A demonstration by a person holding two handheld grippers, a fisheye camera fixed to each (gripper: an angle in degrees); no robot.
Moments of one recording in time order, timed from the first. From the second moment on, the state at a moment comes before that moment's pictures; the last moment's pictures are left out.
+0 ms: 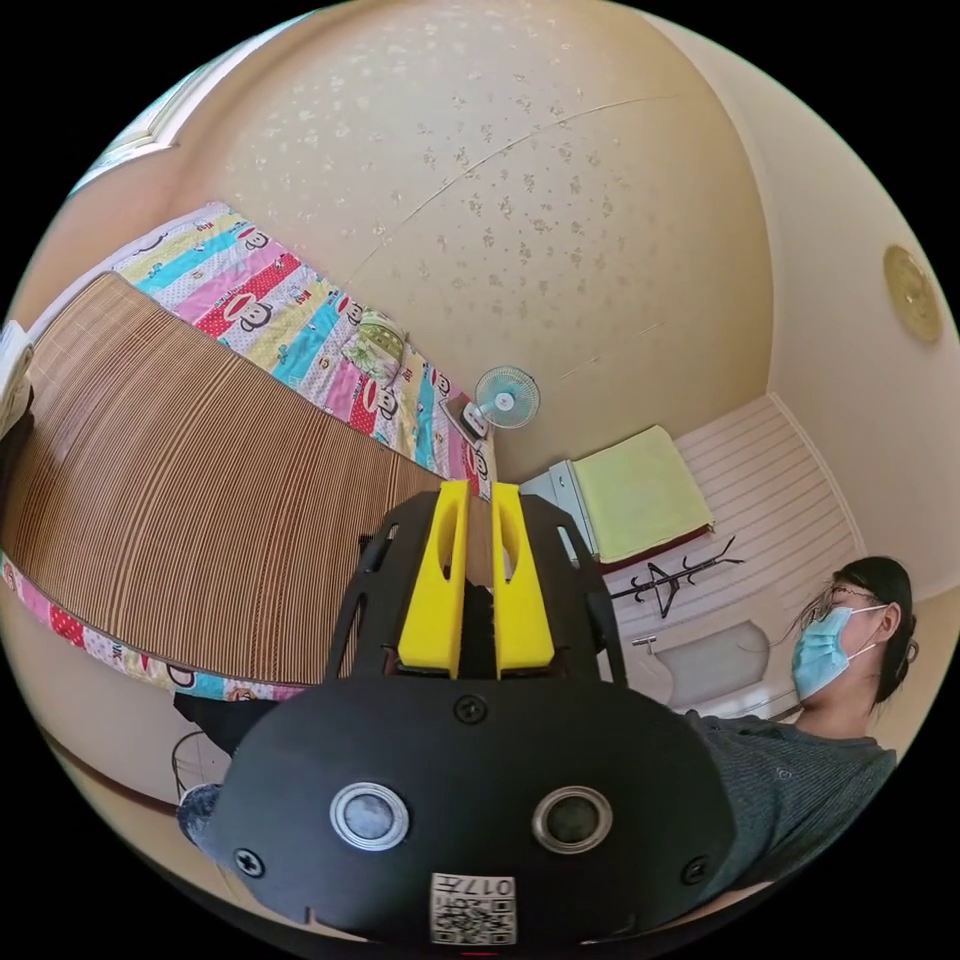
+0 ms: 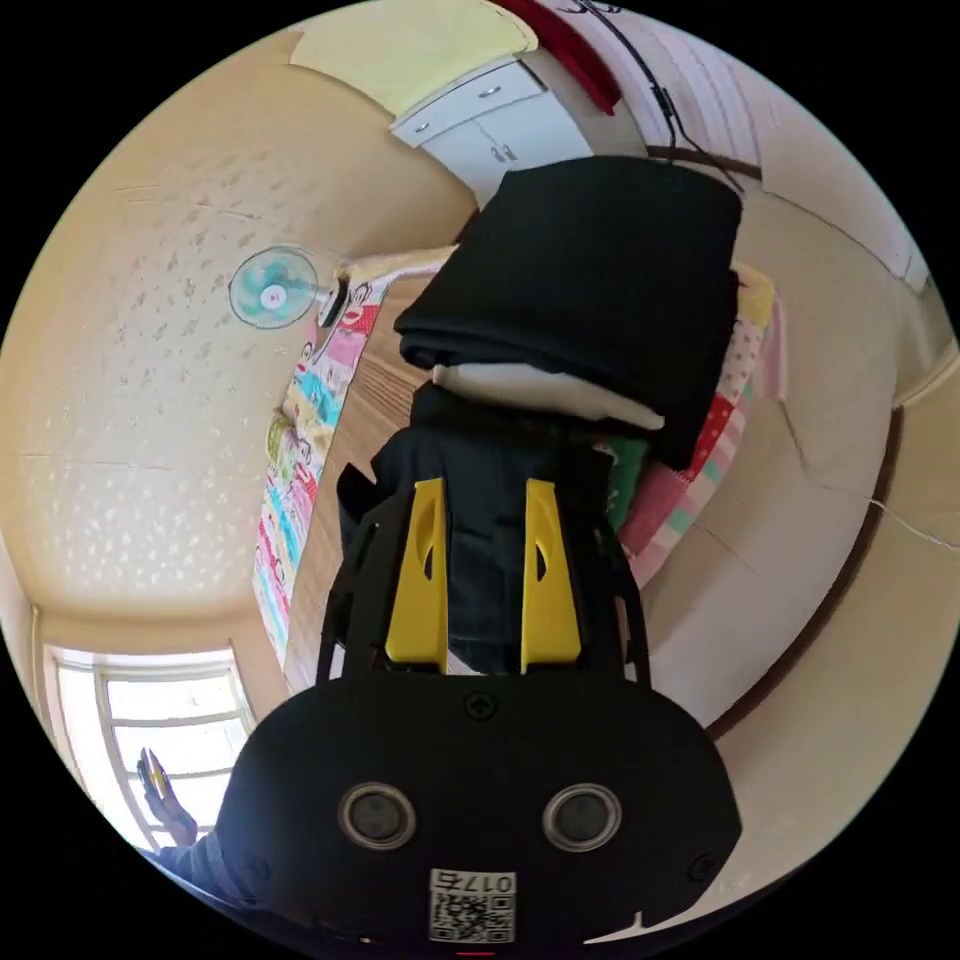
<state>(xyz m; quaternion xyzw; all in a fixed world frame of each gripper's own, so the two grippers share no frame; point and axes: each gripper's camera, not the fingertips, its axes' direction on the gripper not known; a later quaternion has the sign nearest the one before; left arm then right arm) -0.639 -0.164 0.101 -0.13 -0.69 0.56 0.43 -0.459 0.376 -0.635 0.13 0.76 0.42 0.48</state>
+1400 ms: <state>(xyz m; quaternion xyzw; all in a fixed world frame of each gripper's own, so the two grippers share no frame) -0.807 -0.008 0.110 -0.44 -0.59 0.63 0.22 -0.646 0.481 -0.202 -0.16 0.47 -0.06 0.87</state>
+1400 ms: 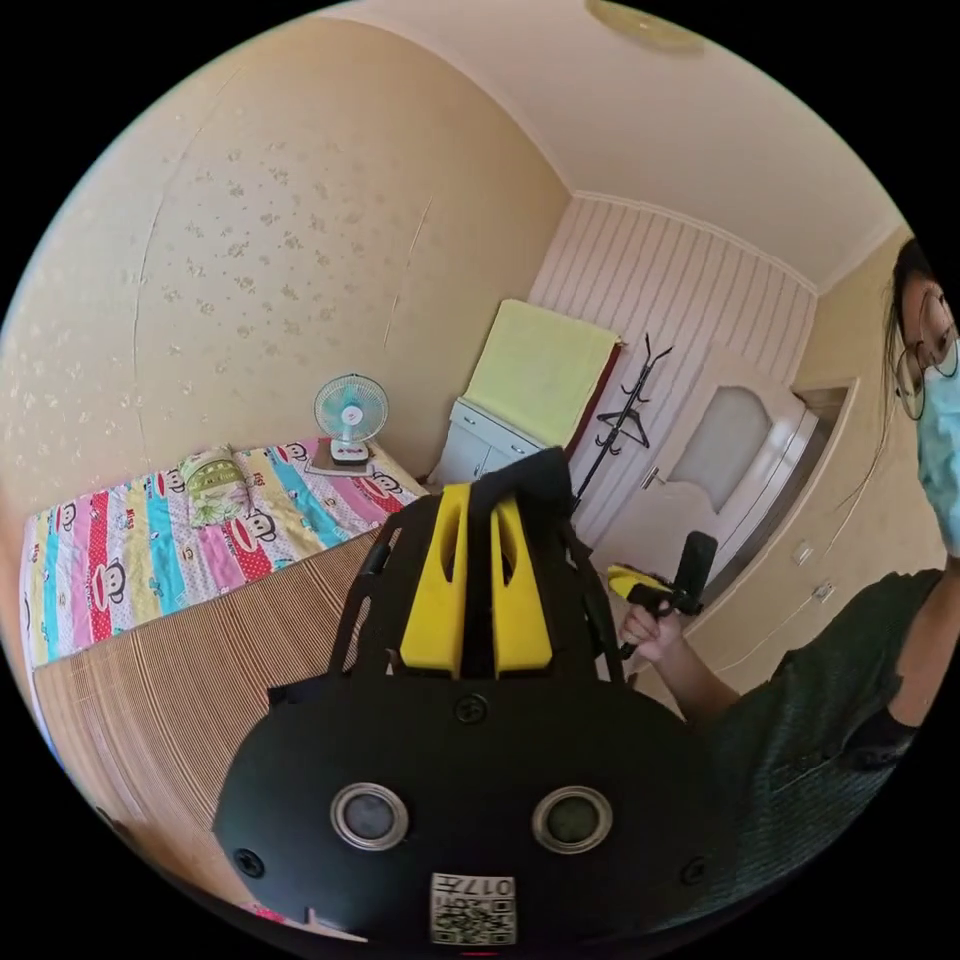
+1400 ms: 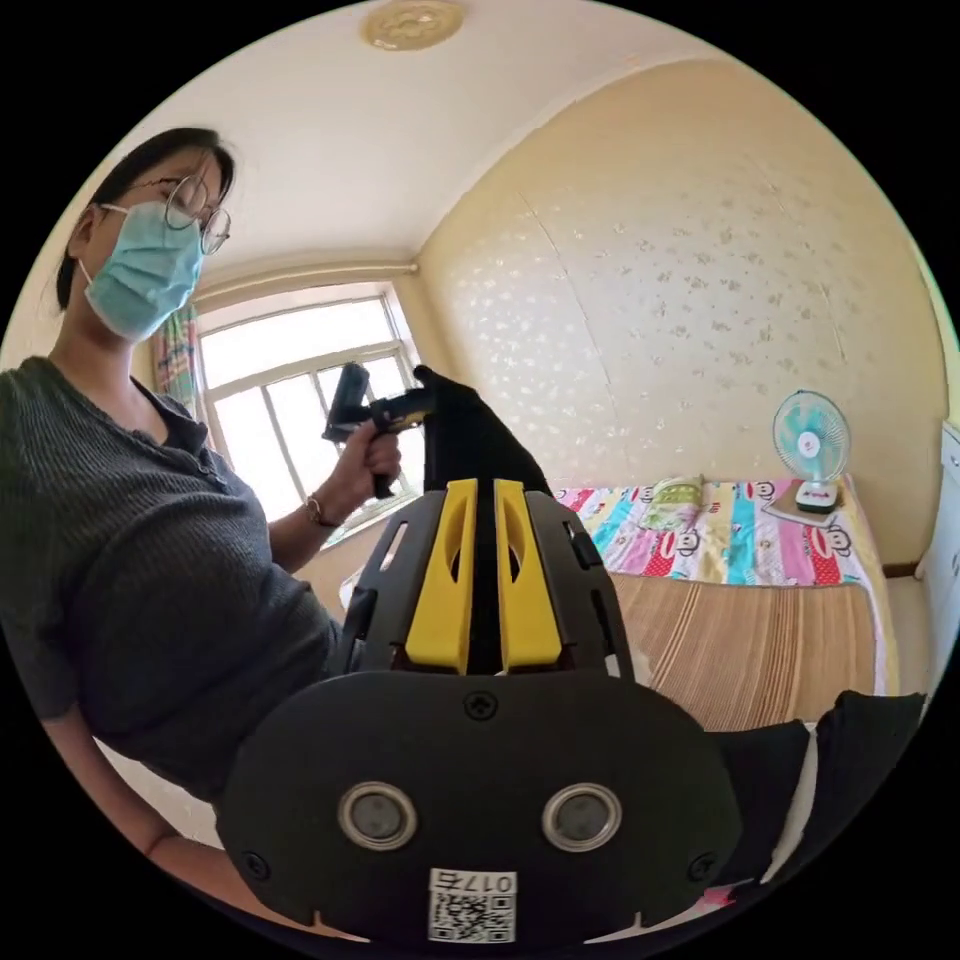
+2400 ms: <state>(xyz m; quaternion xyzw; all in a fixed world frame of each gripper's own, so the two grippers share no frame) -0.414 0.198 0.275 -0.38 -0.49 0.73 0.29 -0.663 0.633 0.190 -0.06 0.65 -0.29 0.70</state>
